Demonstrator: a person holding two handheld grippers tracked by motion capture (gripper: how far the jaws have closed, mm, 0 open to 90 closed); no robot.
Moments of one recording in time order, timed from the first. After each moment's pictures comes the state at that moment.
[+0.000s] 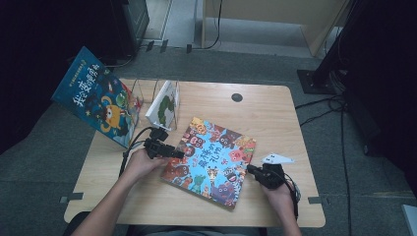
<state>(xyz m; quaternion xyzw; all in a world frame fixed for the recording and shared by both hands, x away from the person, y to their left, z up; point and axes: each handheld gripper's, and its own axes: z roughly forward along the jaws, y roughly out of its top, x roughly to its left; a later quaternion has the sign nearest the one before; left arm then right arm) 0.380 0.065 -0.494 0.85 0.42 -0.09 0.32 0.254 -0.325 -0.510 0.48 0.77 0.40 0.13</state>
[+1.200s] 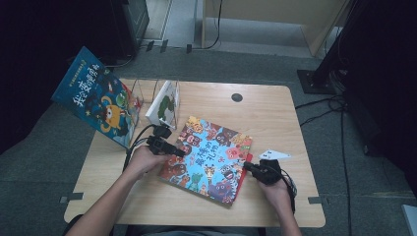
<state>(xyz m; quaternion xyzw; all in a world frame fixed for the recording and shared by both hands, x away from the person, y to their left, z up) 0.389 0.055 -0.486 0.85 0.45 -0.09 0.26 0.267 -0.319 -0.511 0.48 0.77 0.41 0.11</state>
